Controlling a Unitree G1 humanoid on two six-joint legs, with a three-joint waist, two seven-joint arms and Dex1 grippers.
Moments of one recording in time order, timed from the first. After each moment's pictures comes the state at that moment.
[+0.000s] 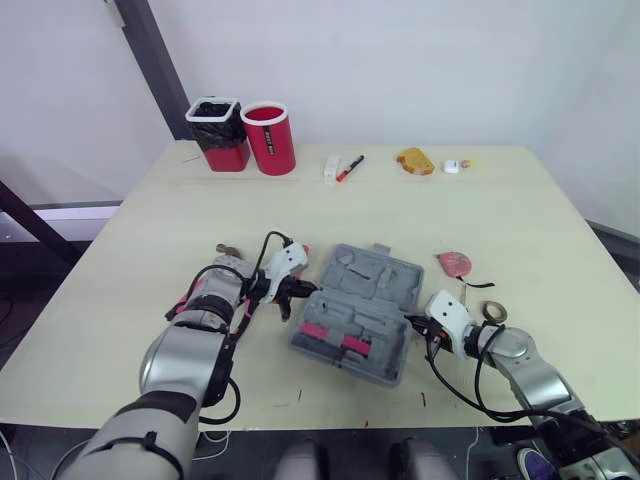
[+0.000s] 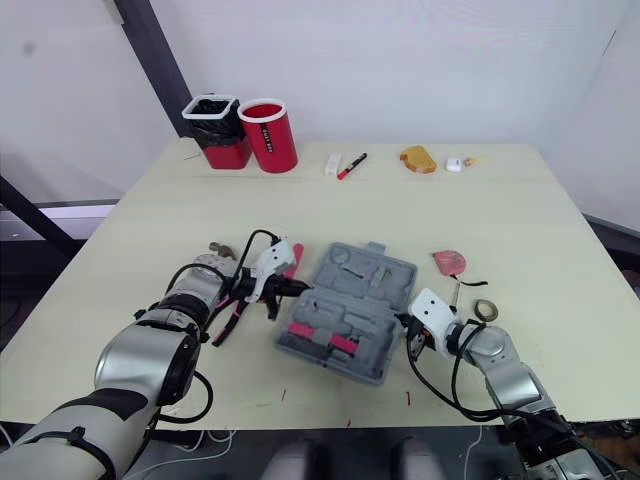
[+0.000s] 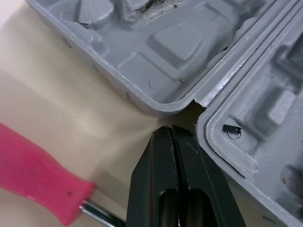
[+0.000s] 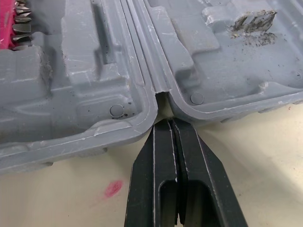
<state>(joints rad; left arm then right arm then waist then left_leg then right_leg) -0.98 0.43 -0.08 1.35 0.21 -0.20 -1.22 -0.21 -0.45 0.24 0.07 0.00 0.26 0.73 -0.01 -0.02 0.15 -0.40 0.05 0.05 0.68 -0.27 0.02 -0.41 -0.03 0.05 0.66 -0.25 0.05</state>
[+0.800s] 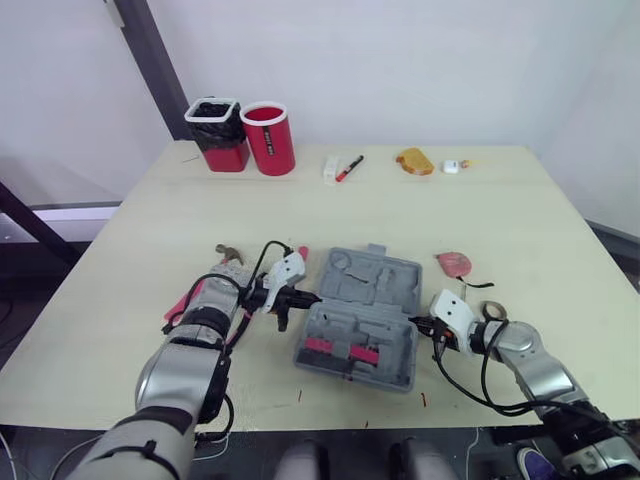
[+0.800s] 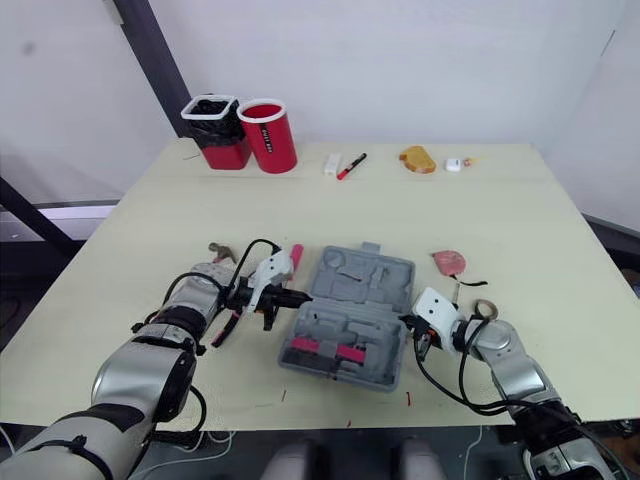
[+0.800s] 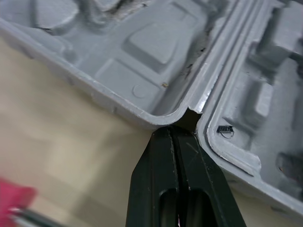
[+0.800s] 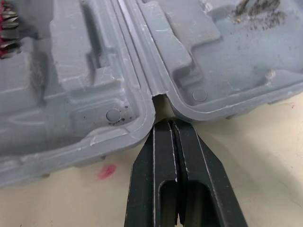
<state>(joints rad) -0.85 0.44 -0.09 1.18 0.15 -0.19 -1.36 -0.26 -0.47 0.23 0.16 0.01 0.18 0.84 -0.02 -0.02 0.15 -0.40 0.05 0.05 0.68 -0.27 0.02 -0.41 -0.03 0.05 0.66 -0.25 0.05</state>
